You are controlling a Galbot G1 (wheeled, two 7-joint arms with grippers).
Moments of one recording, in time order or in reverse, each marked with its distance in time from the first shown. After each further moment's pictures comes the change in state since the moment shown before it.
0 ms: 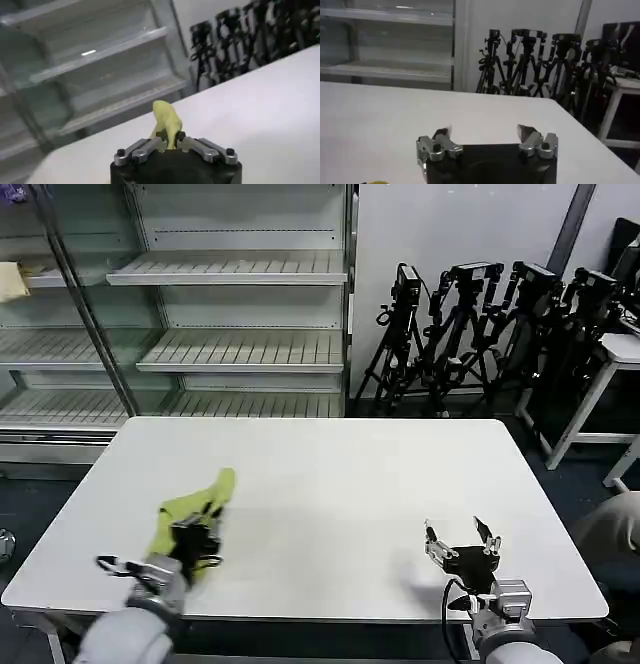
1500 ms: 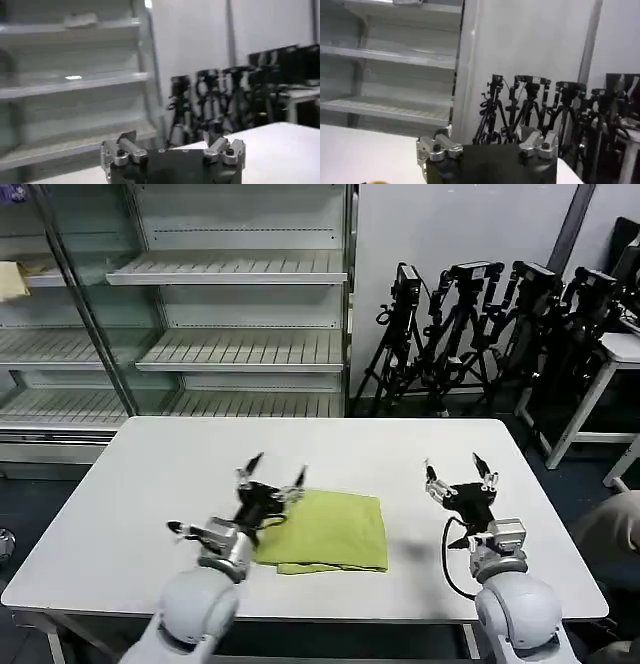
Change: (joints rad) left arm -0.227 -0.214 0.118 0.137 0.021 -0.124 0.060; right arm 0.308 0.002 -0.004 -0.197 -0.066 0.103 -0.121
